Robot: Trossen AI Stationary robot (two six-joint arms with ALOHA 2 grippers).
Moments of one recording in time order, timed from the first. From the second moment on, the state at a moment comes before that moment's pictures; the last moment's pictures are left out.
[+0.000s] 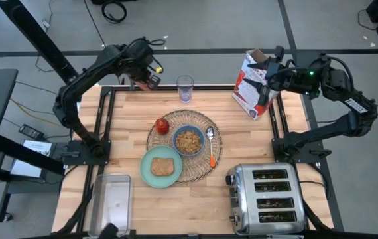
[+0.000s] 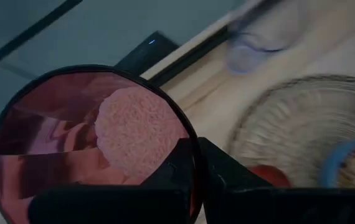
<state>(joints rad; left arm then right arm) 0.69 1.64 1.85 -1.31 -0.20 -0.22 -0.21 1.06 1.64 -0.83 0.28 -0.41</state>
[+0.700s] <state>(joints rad) 0.42 1.74 1.94 -1.12 -0.06 -0.17 -0.27 1.07 1.64 -0.83 0.26 -0.28</state>
